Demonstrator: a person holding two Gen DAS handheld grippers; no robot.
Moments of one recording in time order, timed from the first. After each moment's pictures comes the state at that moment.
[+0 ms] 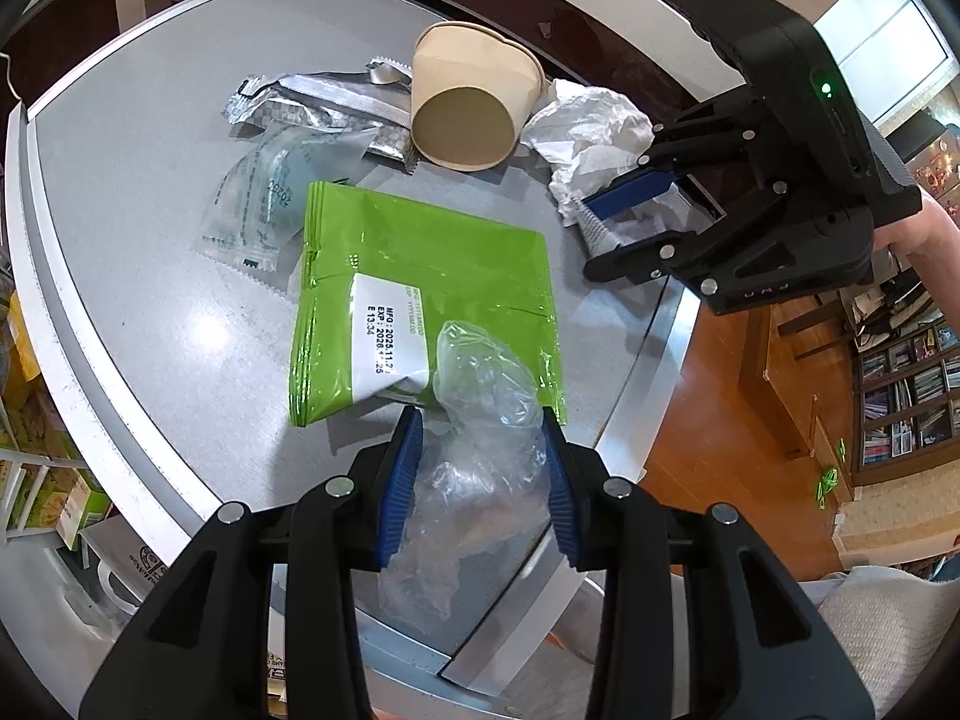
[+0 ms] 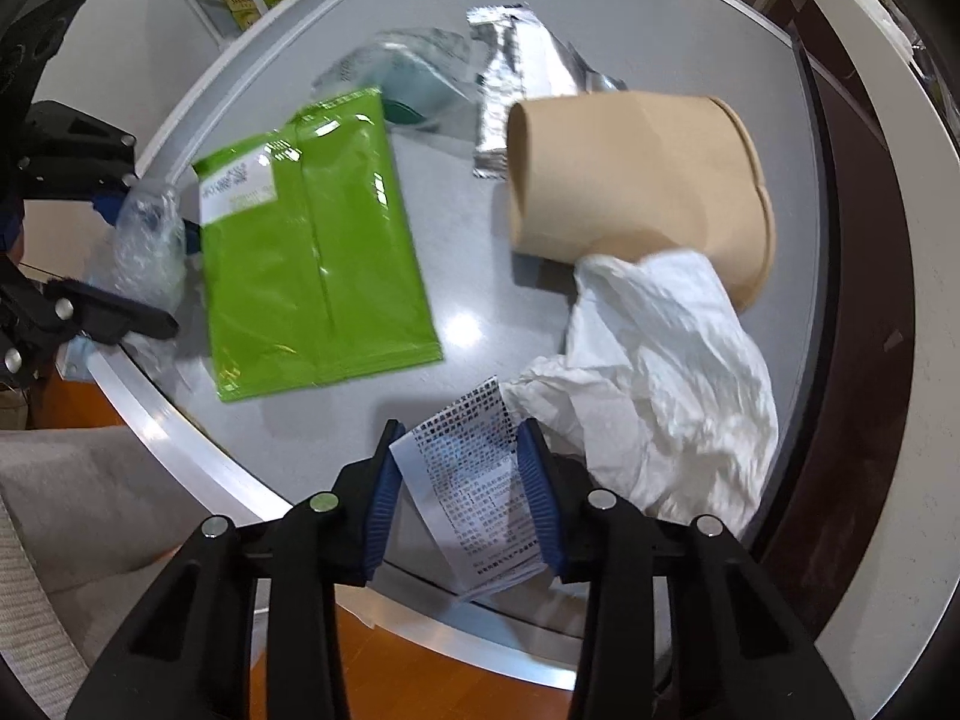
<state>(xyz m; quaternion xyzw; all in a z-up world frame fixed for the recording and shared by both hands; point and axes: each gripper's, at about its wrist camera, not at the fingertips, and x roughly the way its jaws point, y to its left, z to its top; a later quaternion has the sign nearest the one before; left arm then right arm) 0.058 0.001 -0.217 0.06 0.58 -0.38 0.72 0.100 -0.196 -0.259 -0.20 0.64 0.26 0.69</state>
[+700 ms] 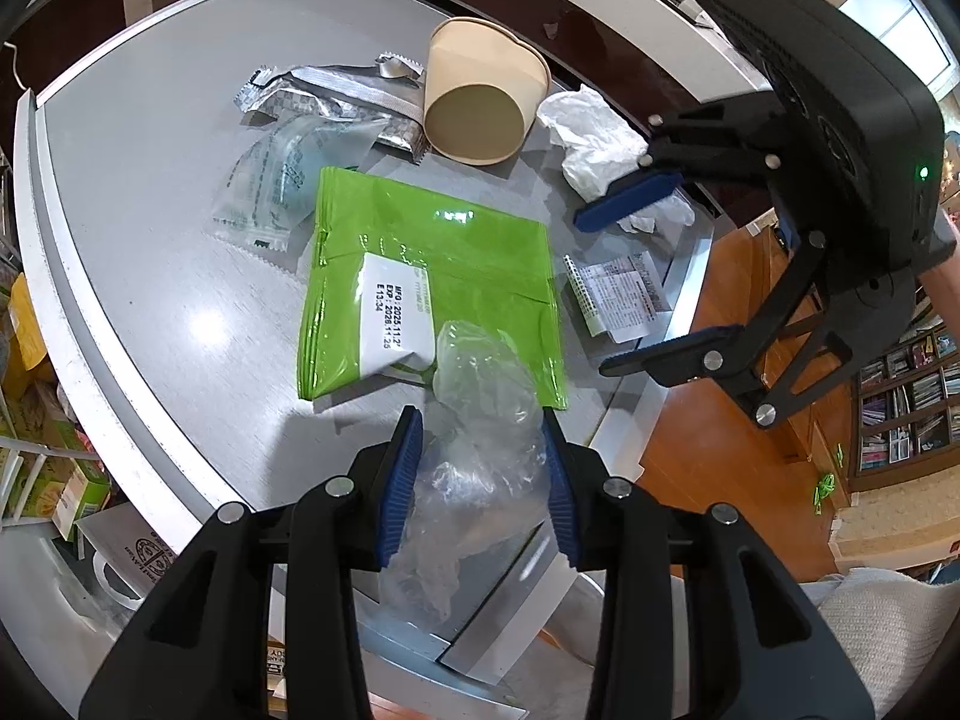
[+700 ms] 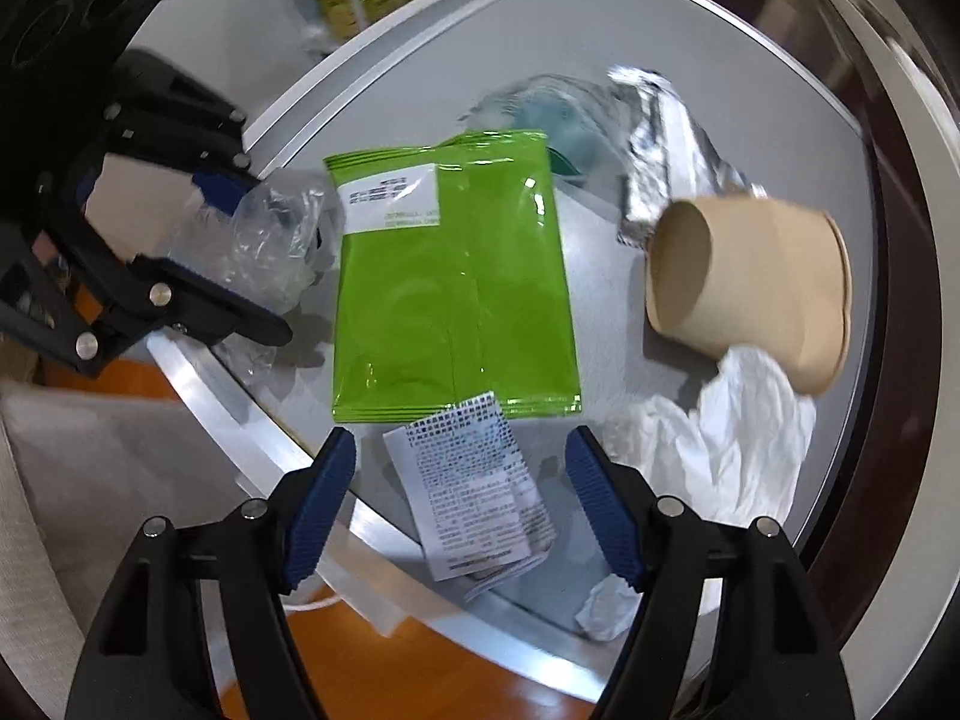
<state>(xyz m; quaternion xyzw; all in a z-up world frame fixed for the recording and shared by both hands) 0.051 0.004 -0.221 0.05 0.58 -0.37 0.72 0.058 -0.132 -0.241 -0.26 0.61 0.33 0.67</state>
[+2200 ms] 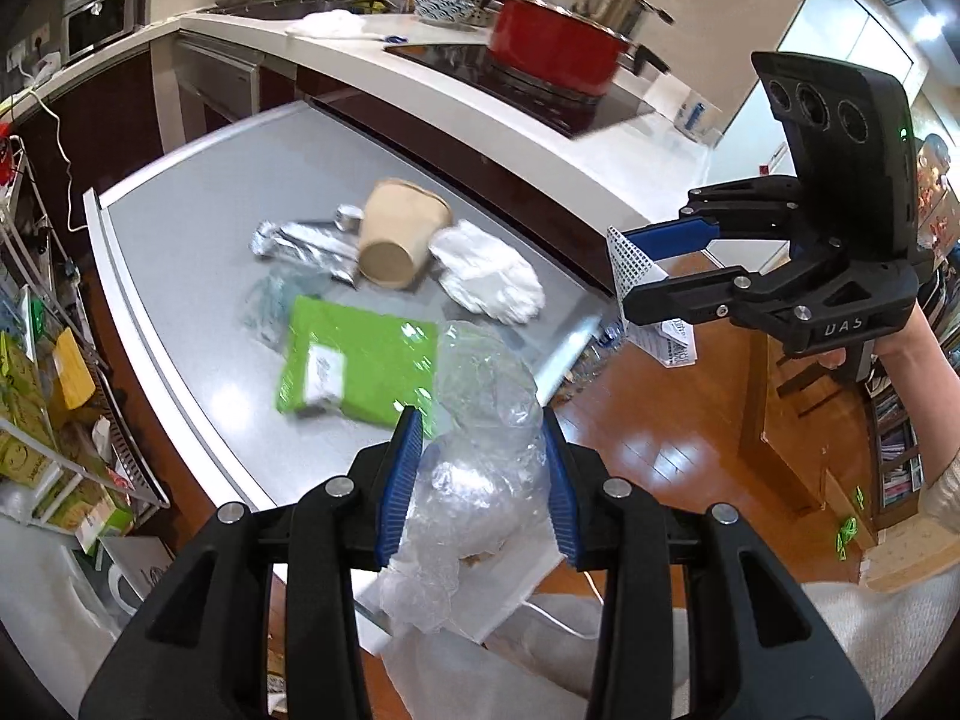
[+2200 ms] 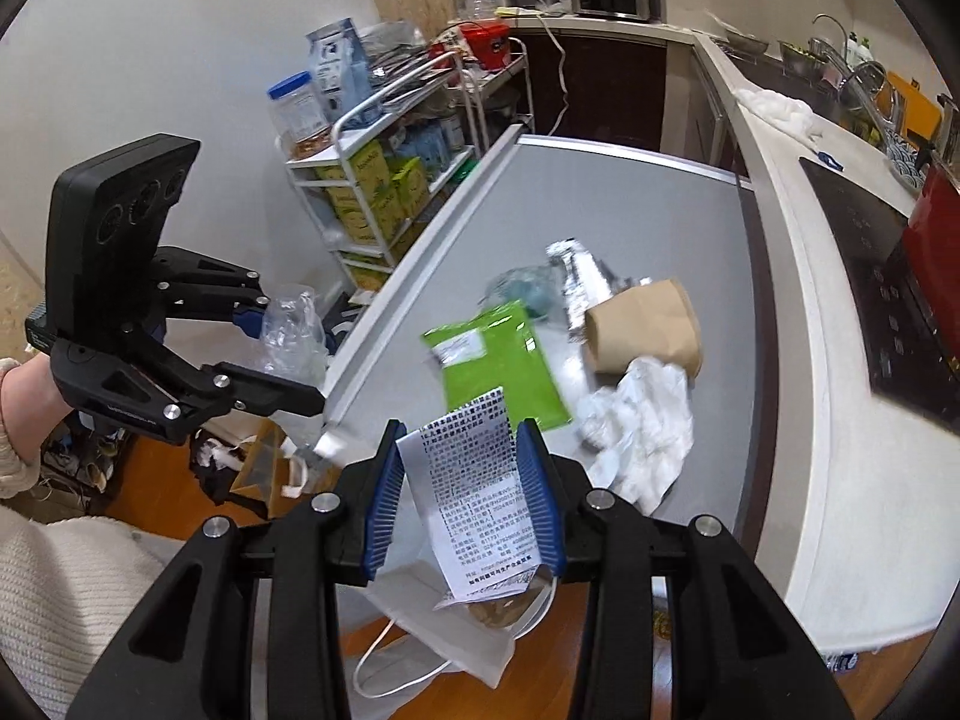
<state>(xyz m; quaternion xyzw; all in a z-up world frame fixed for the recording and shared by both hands) -0.033 0.002 -0.113 0.04 0.48 -0.37 0.80 -0.027 -0.201 -0.101 -0.08 0.49 0.32 0.81</state>
